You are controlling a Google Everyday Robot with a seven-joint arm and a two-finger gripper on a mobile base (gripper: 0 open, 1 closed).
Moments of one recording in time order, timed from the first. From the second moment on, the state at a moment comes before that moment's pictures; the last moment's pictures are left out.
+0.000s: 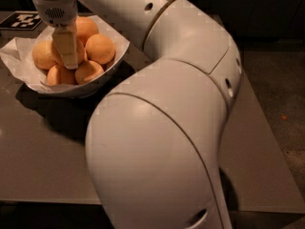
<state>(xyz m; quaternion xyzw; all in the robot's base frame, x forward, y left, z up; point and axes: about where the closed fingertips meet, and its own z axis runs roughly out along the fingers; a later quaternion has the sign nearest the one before) 0.632 0.211 0.935 -0.77 0.62 -0.06 0.10</state>
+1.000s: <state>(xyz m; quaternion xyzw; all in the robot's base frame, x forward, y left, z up) 0.641 0.216 0.920 -0.78 0.61 -0.07 0.08</state>
